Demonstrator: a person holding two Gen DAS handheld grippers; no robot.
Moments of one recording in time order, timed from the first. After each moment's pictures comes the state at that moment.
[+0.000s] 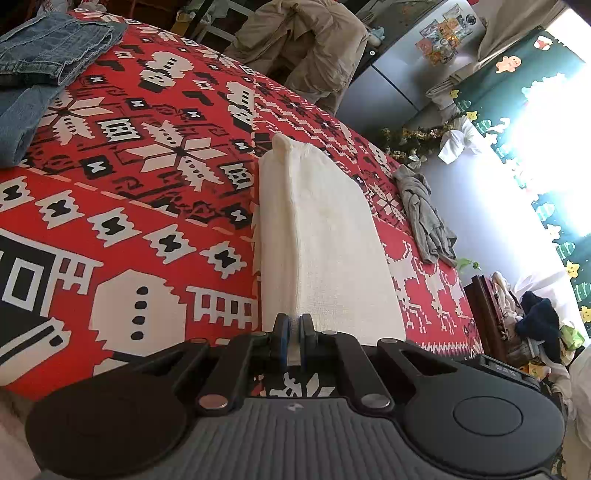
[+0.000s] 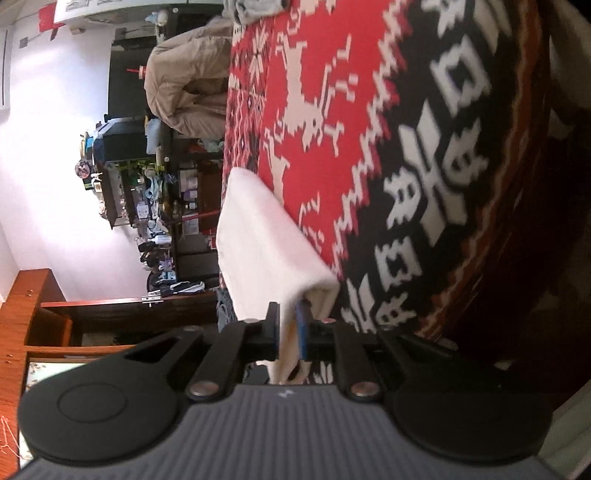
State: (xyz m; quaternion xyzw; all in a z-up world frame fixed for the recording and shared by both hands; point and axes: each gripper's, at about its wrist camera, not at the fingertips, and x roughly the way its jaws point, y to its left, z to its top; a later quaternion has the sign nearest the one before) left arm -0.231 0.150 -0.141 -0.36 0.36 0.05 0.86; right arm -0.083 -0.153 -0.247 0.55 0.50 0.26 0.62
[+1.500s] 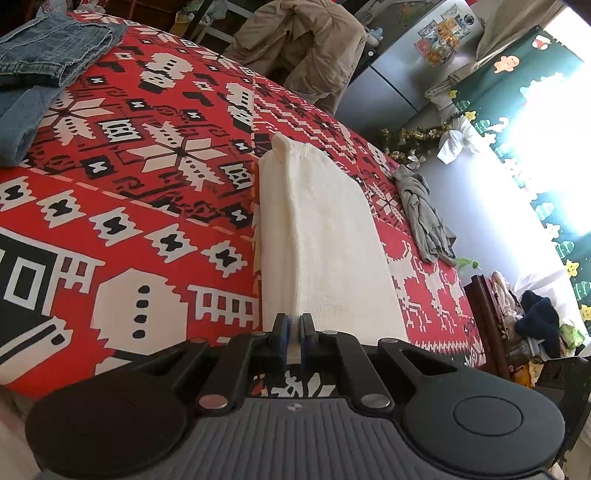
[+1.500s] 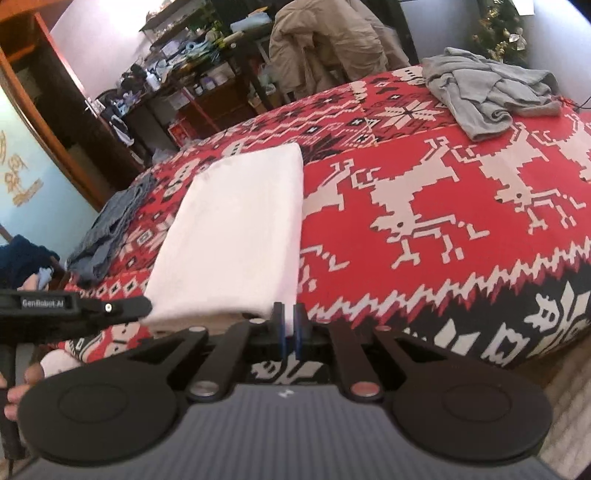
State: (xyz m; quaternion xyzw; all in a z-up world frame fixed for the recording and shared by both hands) left arm -0.232 0.150 -0.140 -0.36 0.36 0.05 0.86; right arm -0.077 -0.113 -0.170 0.09 0.44 0.35 0.82
